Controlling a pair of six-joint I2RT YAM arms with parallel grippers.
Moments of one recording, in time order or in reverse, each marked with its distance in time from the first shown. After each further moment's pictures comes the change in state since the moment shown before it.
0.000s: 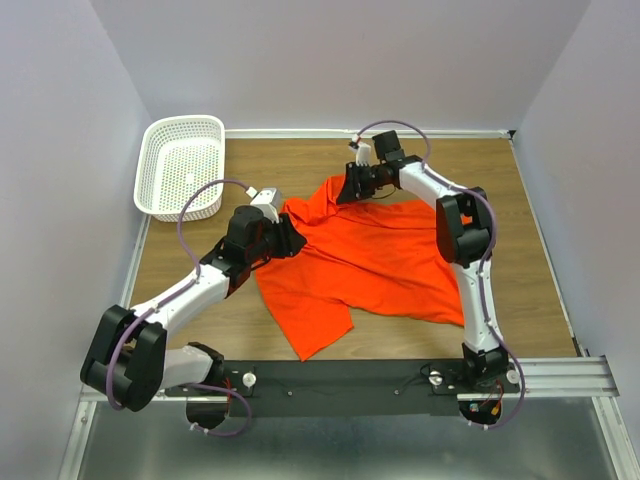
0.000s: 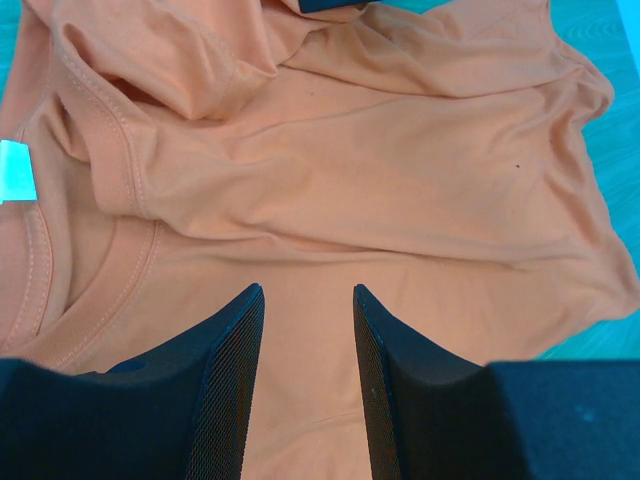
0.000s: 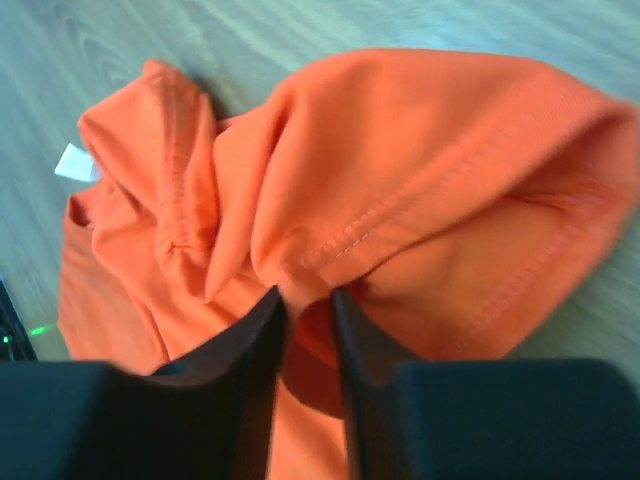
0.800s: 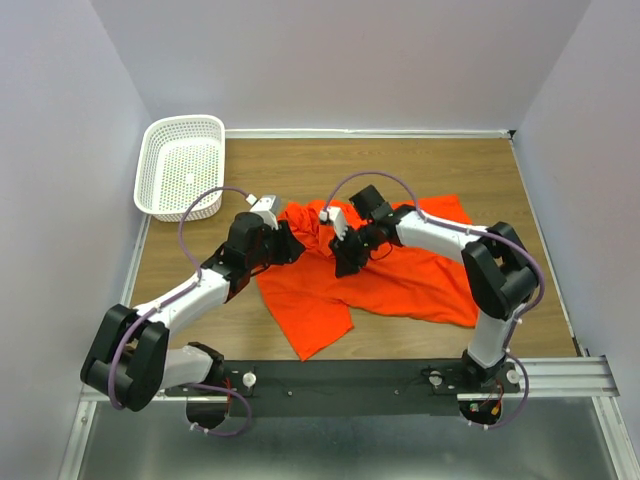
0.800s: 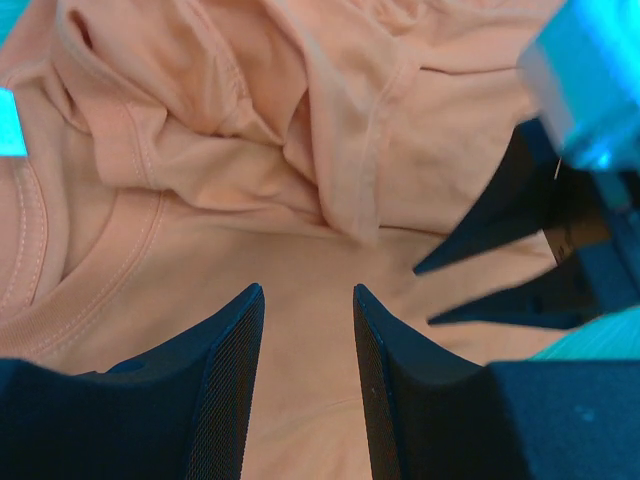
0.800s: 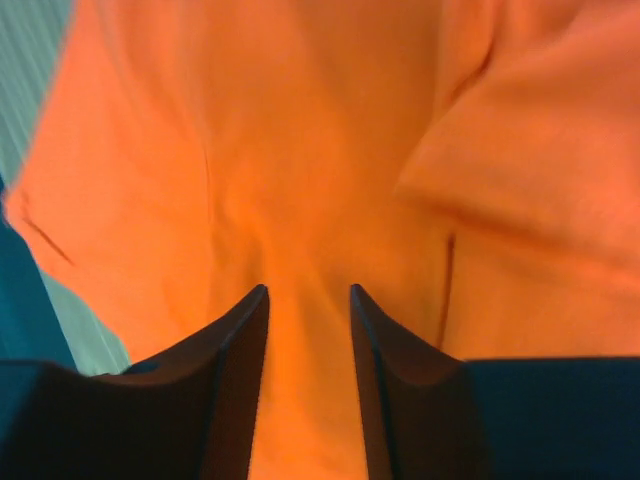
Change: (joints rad) left arm 0.000 0.000 -0.056 0.025 0.001 -0.011; right arm 0.289 -0.543 -0.686 -0.005 0.093 -0.462
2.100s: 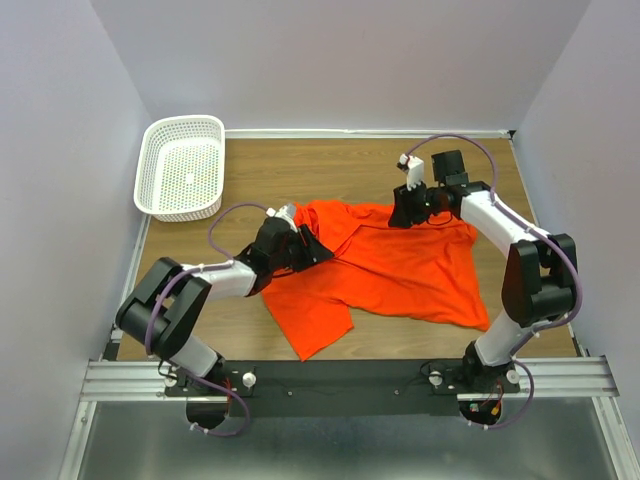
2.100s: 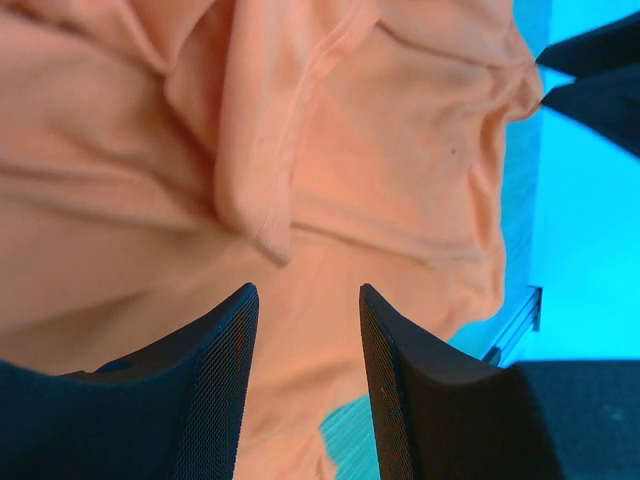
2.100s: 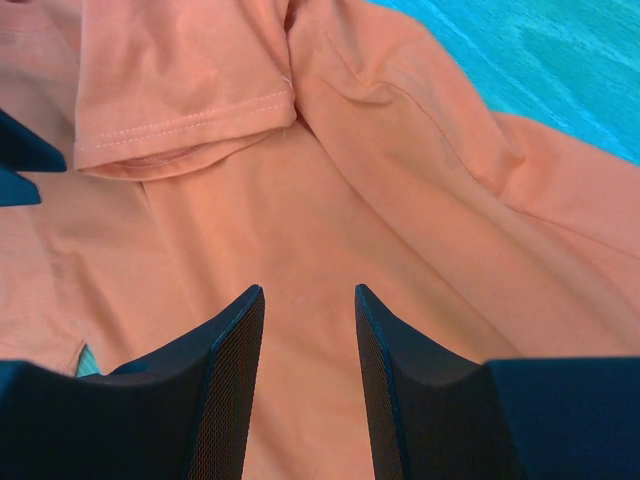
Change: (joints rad) left arm -0.111 0.291 0.001 0.253 0.063 -0.449; right arm -0.431 -0.154 -0.016 -0.026 0.051 0.095
